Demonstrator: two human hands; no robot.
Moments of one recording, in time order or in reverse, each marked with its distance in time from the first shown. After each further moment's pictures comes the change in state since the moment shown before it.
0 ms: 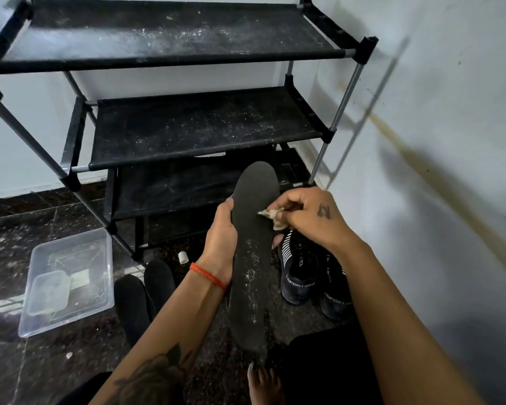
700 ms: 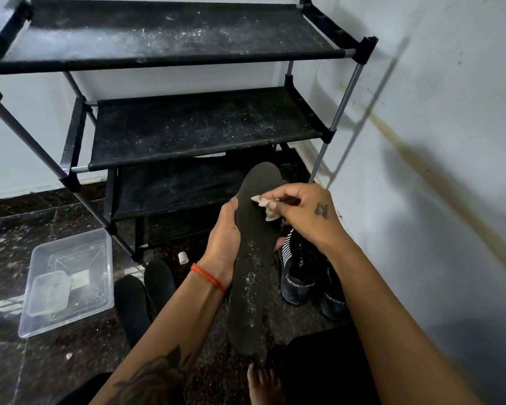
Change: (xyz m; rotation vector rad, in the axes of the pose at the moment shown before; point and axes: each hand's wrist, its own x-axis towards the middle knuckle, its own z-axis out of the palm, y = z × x) left_hand -0.004 -0.001 0.005 -0.026 -0.035 -0.008; right_hand 0.003 -0.002 0.011 0.041 0.133 -0.065
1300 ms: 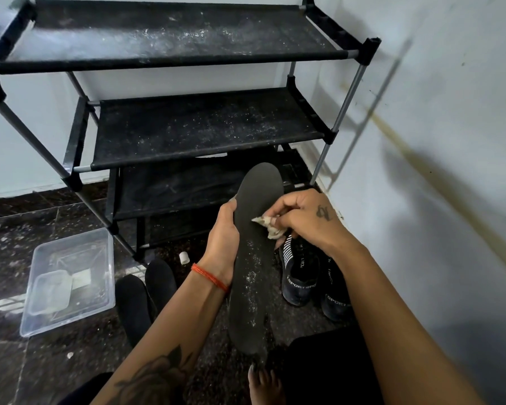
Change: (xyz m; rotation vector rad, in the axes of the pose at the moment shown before) left_hand 0.011 -0.003 -0.007 0.001 0.011 0.048; right_hand -0.002 -0.005 -0.005 0.028 -0.180 0.143
